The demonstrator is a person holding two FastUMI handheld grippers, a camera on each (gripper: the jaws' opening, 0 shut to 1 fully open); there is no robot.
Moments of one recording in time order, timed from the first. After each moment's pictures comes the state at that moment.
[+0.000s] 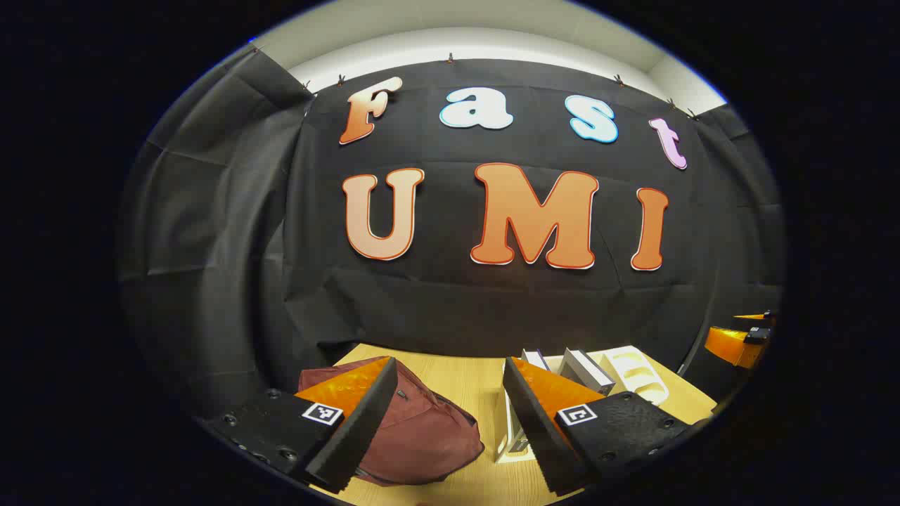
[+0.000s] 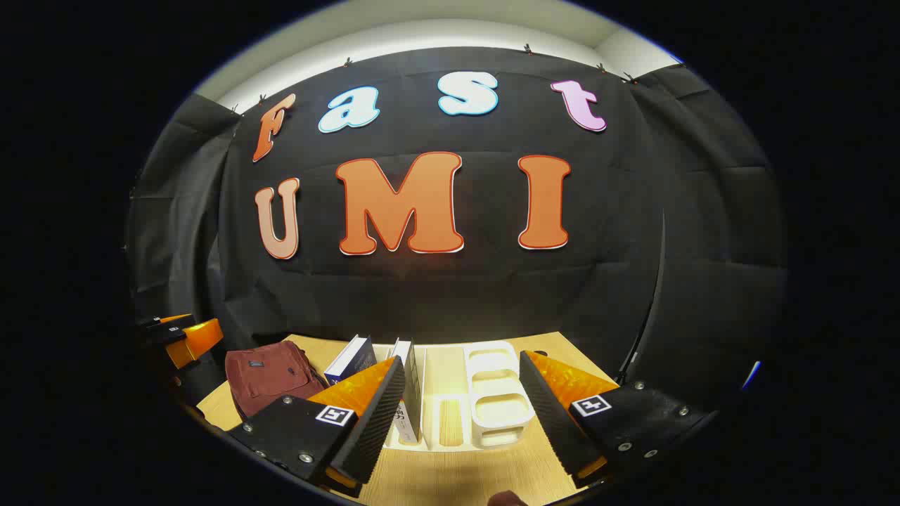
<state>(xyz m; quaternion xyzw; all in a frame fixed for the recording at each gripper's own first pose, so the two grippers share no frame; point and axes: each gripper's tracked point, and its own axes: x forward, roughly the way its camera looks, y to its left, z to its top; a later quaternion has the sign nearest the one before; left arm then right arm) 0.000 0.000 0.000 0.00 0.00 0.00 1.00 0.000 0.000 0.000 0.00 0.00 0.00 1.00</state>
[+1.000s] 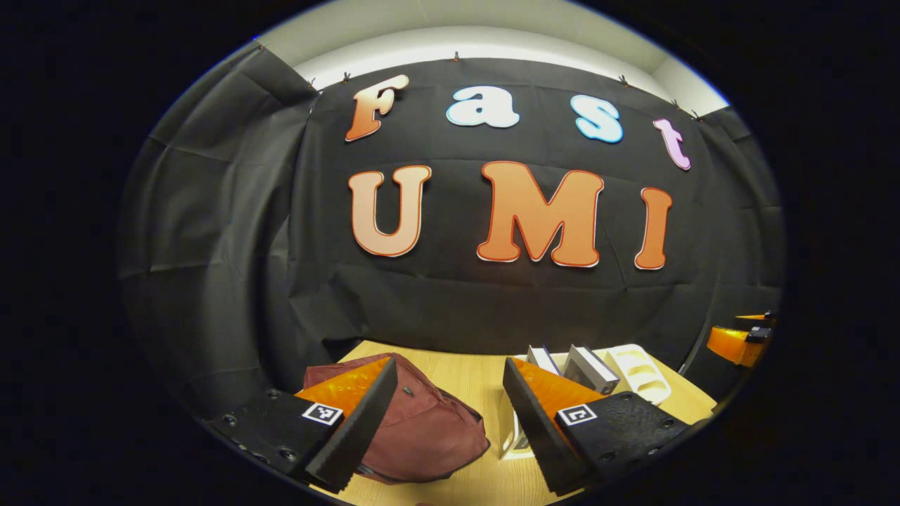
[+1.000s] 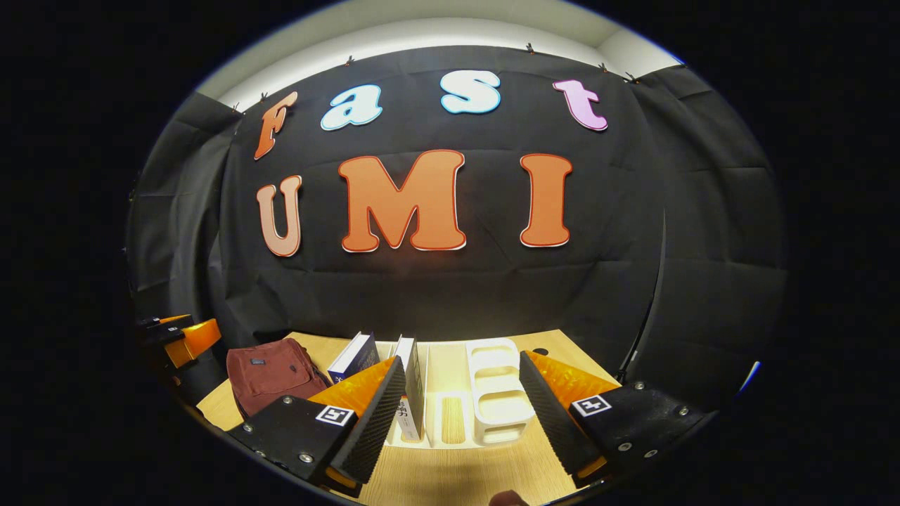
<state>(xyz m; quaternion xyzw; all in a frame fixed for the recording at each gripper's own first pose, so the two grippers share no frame) -0.007 0.018 -0.005 0.00 0.01 0.01 1.00 -0.005 0.006 -0.005 -0.01 0.01 0.00 1.00</state>
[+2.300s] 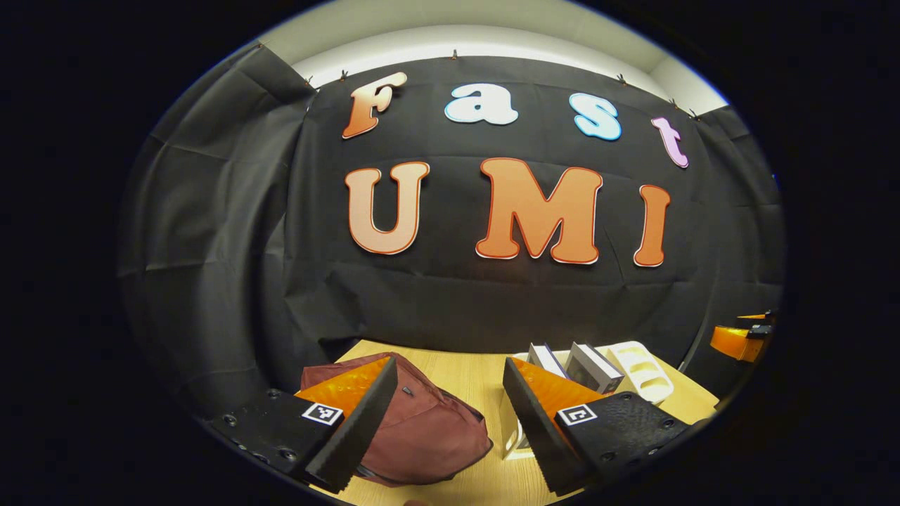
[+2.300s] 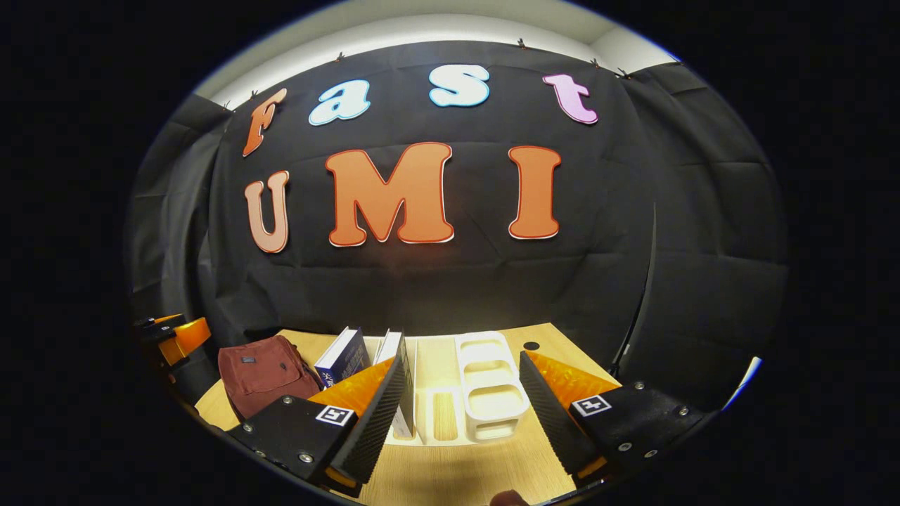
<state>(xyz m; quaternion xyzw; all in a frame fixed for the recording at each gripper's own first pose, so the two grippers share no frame) 0.005 0.019 -0.013 0.00 0.01 -0.01 1.00 -0.001 -0.009 -0.015 0.00 0.02 -0.02 1.00</state>
